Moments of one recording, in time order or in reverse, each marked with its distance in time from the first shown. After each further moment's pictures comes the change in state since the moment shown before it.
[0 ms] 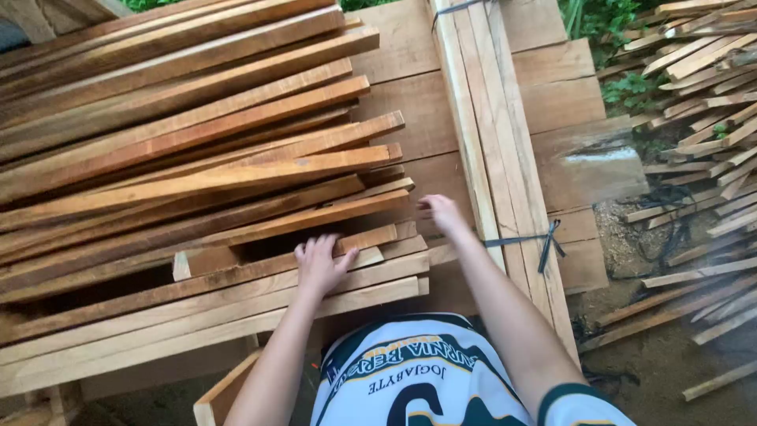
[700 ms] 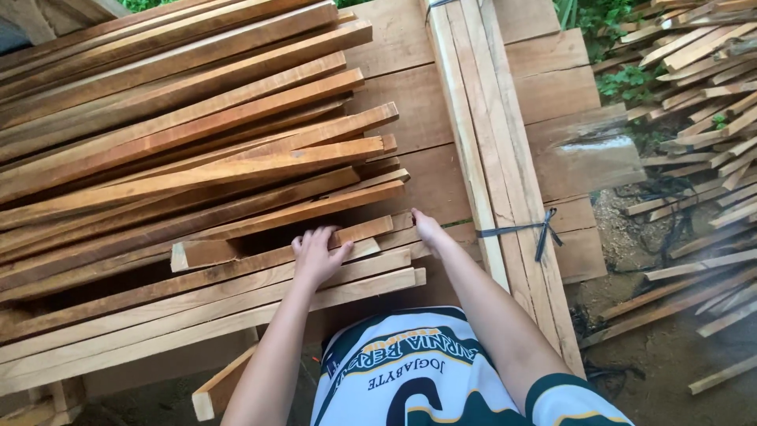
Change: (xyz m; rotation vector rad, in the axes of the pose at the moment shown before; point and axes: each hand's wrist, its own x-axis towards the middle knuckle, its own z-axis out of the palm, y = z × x) left_hand 0.002 -0.005 -0.001 -0.041 -0.047 0.014; right_hand -0.004 0.035 0.047 0.180 -0.045 0.568
